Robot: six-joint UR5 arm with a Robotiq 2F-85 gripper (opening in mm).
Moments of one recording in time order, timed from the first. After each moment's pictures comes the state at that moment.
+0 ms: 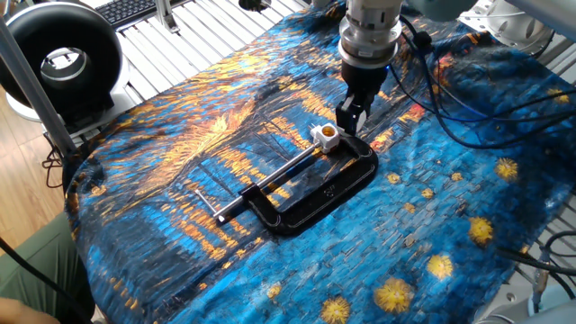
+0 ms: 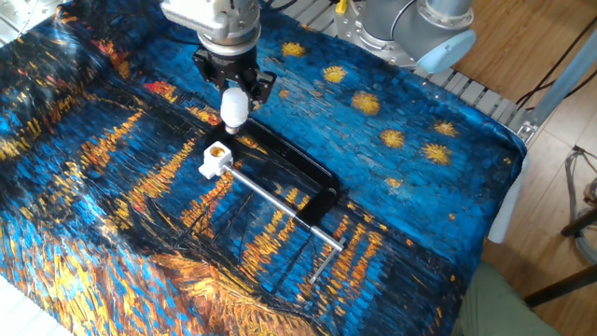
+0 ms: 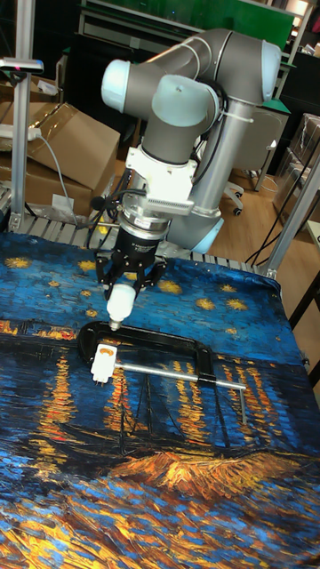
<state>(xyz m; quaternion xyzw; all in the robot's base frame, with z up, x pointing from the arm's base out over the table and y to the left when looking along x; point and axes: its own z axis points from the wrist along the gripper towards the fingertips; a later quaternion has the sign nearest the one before) 0.448 -0.055 0.124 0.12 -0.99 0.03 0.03</state>
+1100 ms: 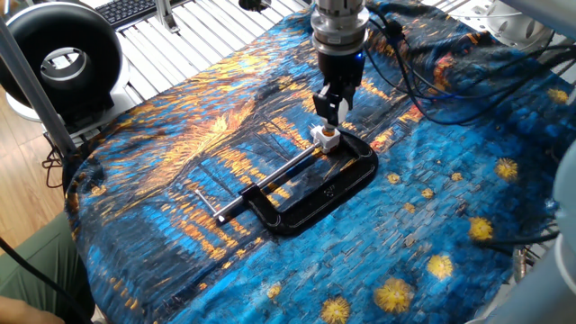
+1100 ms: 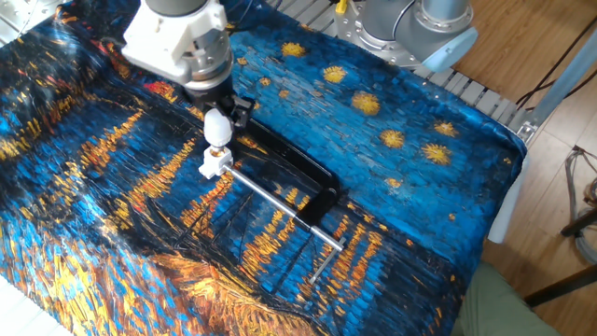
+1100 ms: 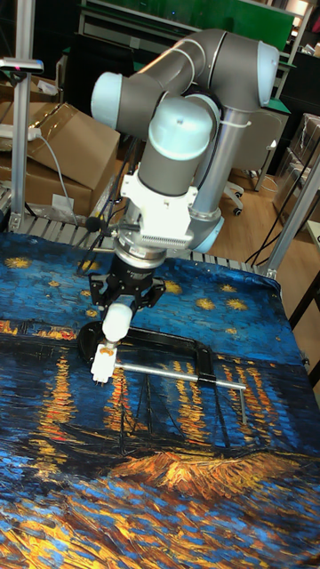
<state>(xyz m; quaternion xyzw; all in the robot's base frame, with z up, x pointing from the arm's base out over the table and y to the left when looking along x) 0.493 -0.057 0.109 0.12 -0.99 0.02 0.07</state>
